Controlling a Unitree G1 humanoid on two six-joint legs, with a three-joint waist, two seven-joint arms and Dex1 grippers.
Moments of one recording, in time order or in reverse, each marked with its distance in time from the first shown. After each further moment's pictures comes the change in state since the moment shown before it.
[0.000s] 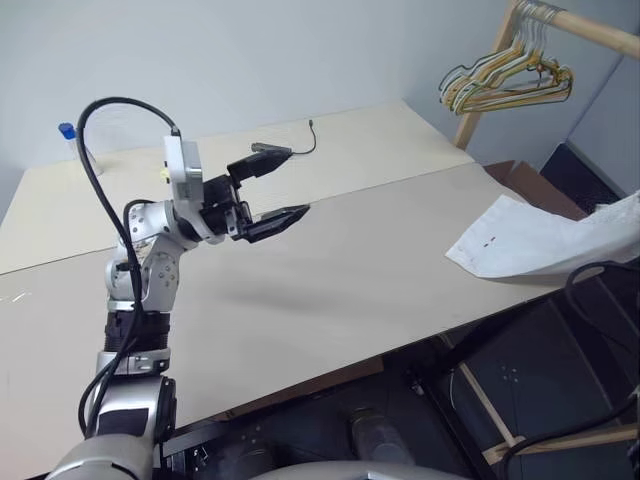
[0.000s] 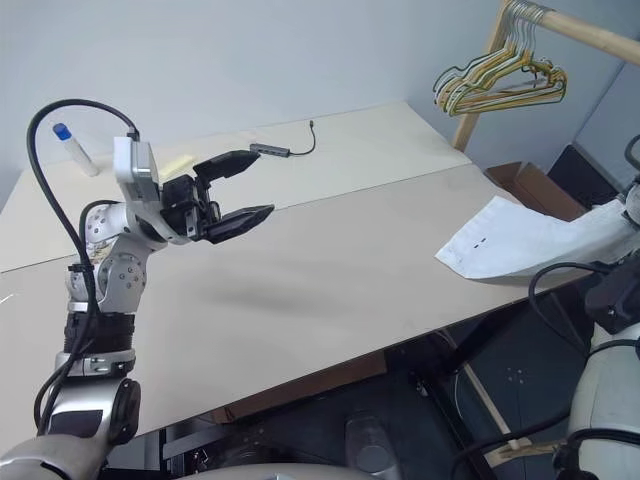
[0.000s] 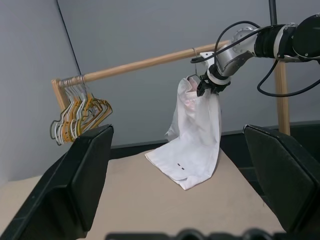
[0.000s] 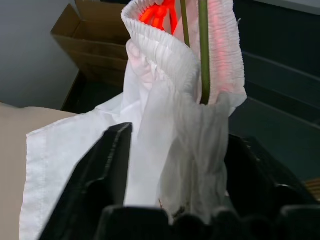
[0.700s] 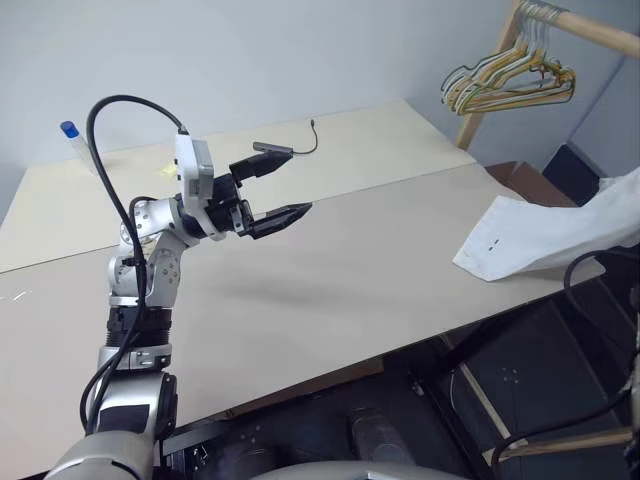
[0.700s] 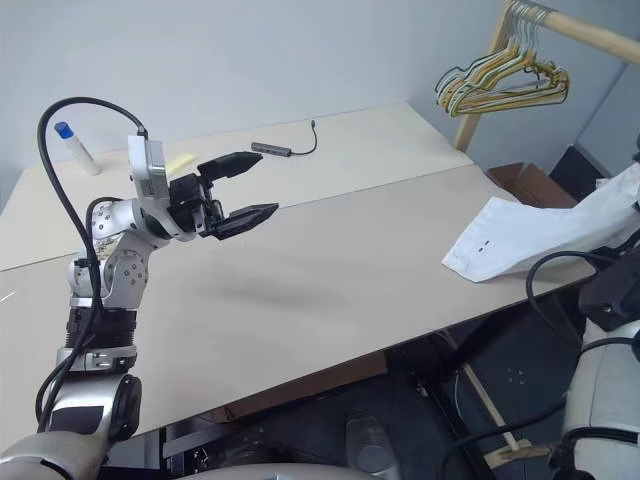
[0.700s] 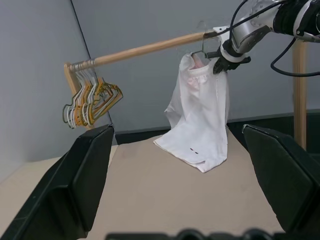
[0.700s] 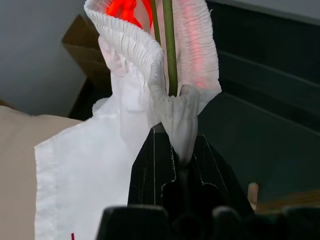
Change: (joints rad) left arm -0.026 -0.001 -0.009 0.037 0.074 -0.003 0.020; right arm -0.003 0.017 -0.105 -0.084 -0.082 0.079 0.021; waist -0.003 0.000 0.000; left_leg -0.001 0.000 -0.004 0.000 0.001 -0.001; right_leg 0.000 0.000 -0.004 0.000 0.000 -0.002
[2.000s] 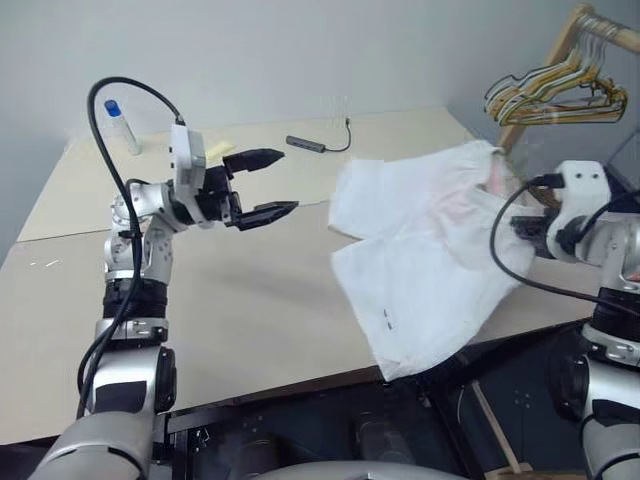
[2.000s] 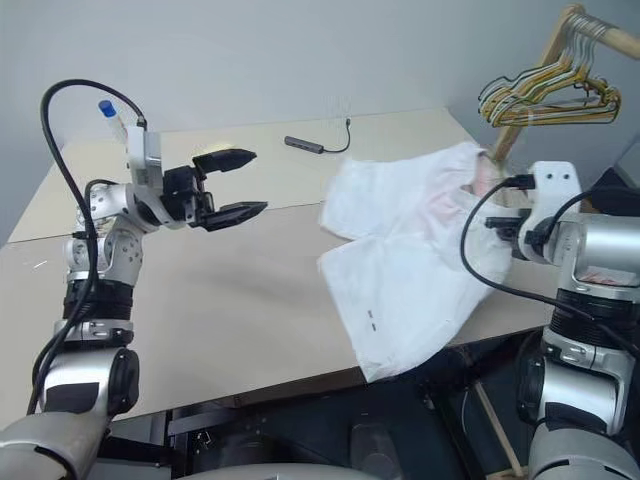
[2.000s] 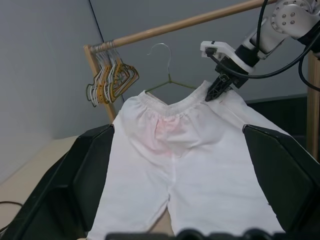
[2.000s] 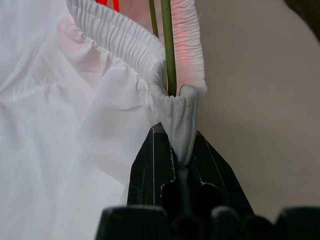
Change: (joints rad) left arm -0.131 0.014 0.020 0.241 0.082 -0.089 -0.158; right arm 0.592 0.229 0.363 -1.166 -0.005 0.688 0.737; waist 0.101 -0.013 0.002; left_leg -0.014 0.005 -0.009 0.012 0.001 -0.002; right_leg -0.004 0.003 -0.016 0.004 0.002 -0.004
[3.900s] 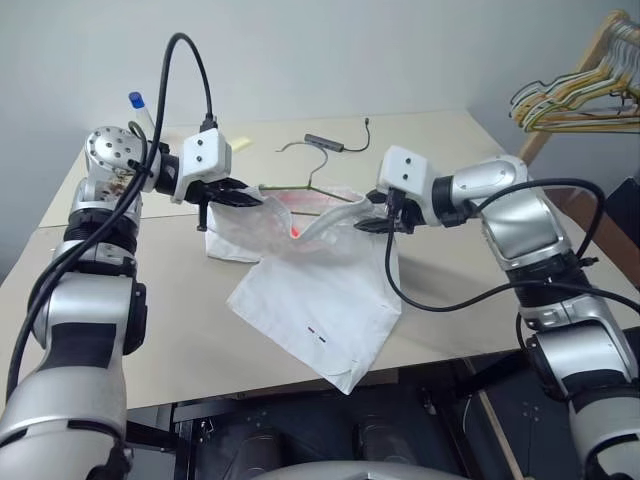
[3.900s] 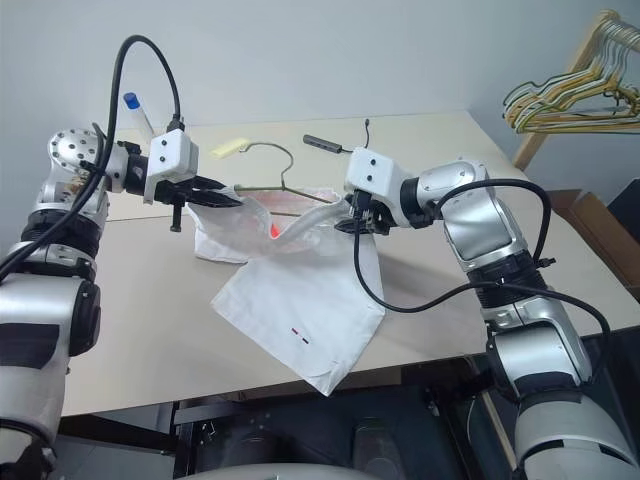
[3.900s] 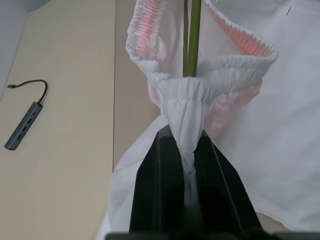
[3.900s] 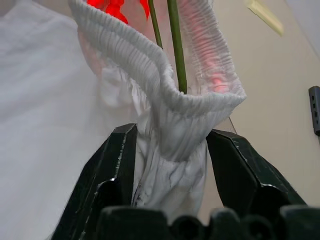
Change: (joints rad) left arm -0.416 0.186 -0.265 0.705 0.469 -0.456 -0.174; right arm -0.209 0.076 0.646 0.207 0.006 -1.051 0.754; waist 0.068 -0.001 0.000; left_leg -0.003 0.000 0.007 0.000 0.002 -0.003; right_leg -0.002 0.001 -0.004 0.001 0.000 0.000
